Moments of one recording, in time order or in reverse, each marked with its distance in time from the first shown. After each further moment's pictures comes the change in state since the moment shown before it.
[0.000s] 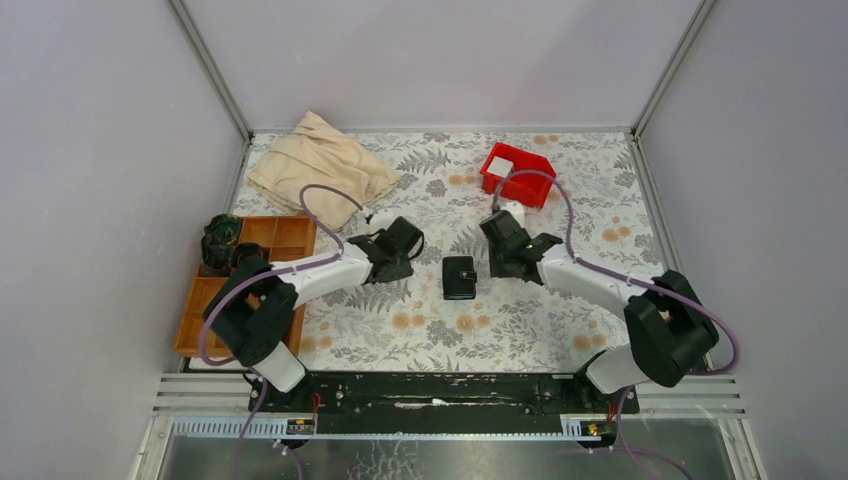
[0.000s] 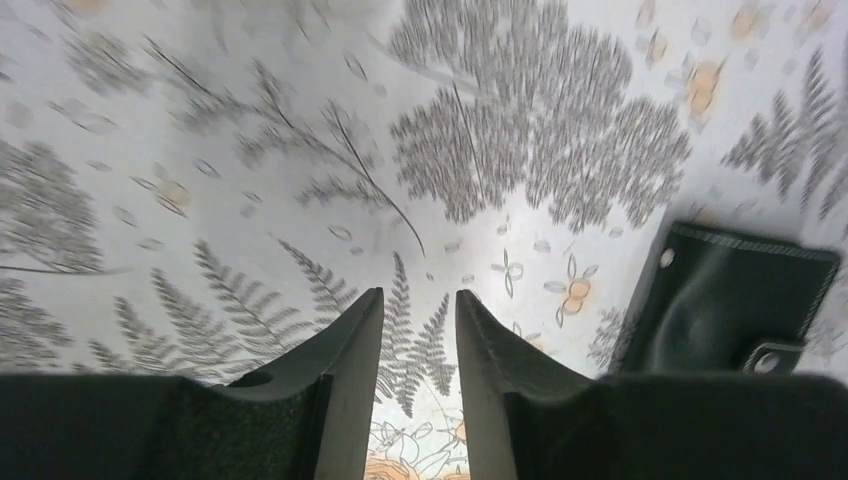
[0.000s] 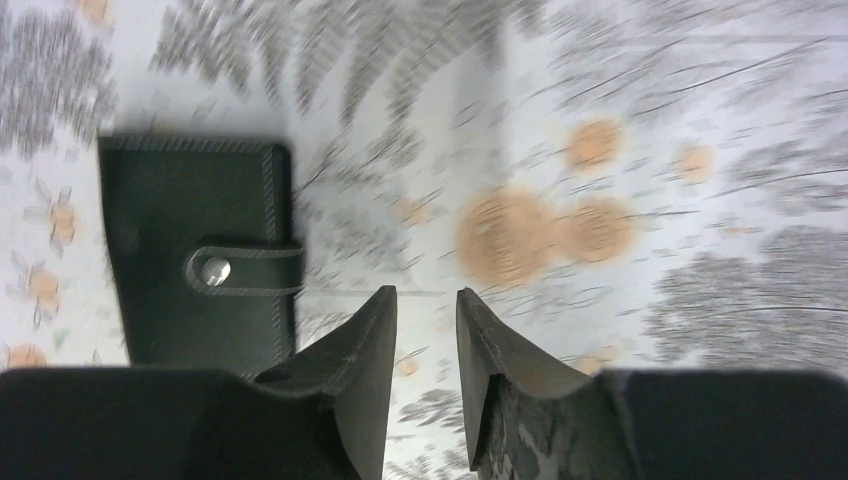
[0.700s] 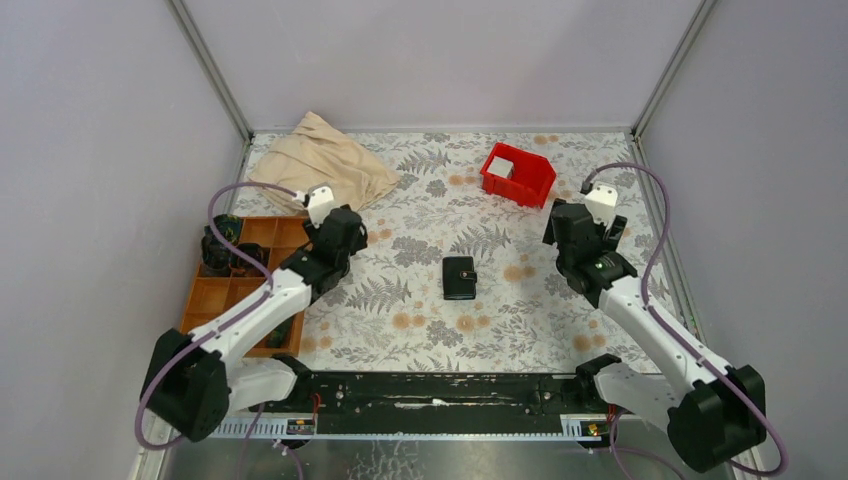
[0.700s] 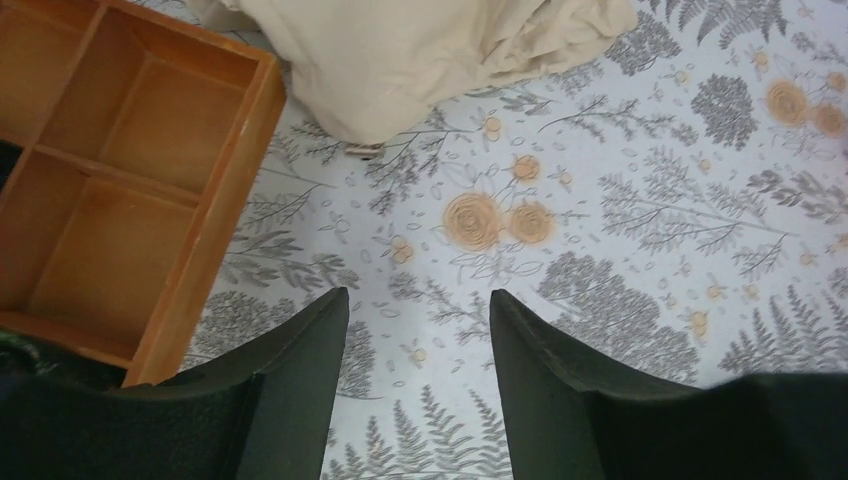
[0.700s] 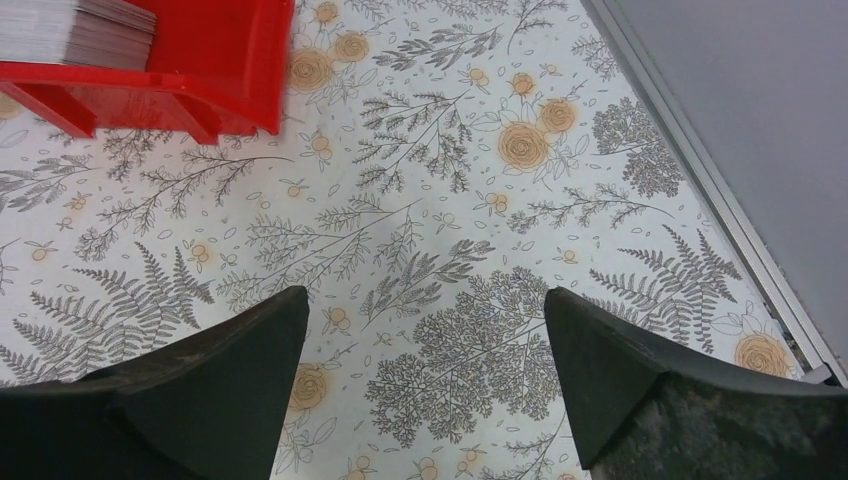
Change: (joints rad) left arm 0.211 -0.421 -0.132 0.130 -0.276 0.275; right arm -0.288 -0.439 -0.116 0.080 0.434 -0.105
